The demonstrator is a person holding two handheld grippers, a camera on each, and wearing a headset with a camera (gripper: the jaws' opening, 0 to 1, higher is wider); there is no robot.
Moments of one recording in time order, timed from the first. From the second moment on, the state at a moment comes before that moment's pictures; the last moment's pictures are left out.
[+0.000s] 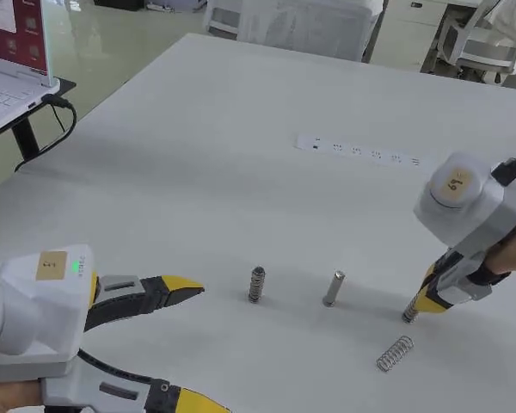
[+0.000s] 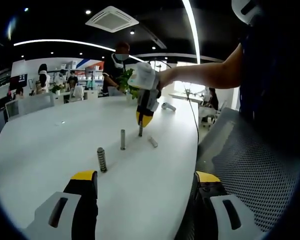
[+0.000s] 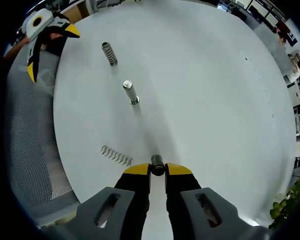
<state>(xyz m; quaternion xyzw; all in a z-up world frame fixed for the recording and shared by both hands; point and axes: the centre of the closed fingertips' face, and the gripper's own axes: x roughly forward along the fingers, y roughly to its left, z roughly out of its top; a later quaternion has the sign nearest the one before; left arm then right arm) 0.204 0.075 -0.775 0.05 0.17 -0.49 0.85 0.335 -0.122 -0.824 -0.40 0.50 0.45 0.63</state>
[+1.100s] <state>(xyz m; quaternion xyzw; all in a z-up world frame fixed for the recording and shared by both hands) 0.206 0.072 -0.777 0.05 0.17 -0.50 0.85 0.291 -0.129 -0.829 -0.39 0.48 0.48 0.62</state>
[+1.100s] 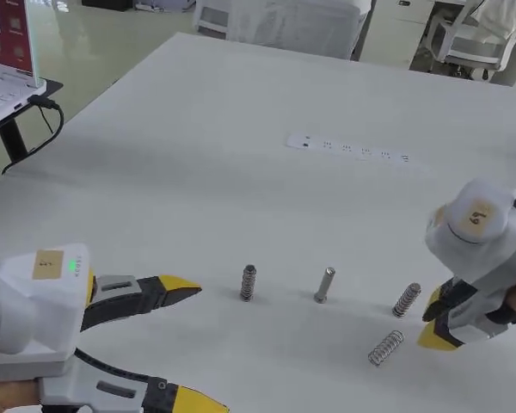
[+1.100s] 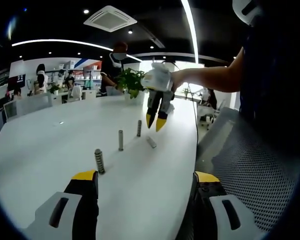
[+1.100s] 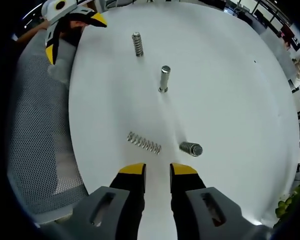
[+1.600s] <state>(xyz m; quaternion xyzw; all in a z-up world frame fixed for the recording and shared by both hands) 0.206 0.075 -0.777 0.05 0.17 -0.50 0.85 0.284 -0.107 -0.834 -0.44 0.43 0.54 0.58</state>
